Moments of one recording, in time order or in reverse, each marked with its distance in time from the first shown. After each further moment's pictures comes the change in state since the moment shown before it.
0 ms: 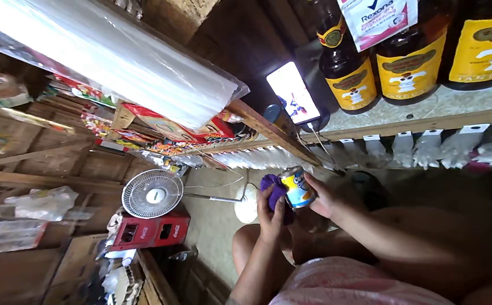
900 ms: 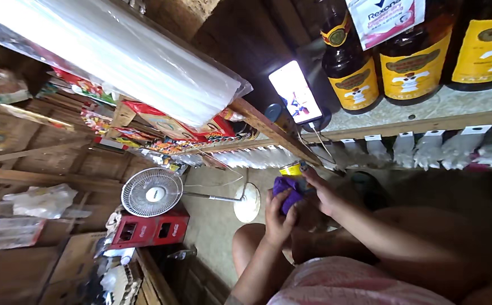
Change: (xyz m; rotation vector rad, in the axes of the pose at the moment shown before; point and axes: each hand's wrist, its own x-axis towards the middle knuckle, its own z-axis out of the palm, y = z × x) left_hand -0.005 0.004 0.006 0.130 -0.130 0.106; right_hand -0.001 -0.008 0.010 -0.192 0.203 -0.036
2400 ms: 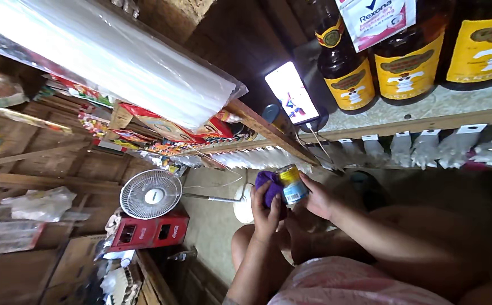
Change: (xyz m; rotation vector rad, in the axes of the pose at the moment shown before) left_hand 0.017 -0.006 -0.016 0.000 0.117 -0.065; right_hand -0.001 0.004 0.000 0.142 -0.172 0.090
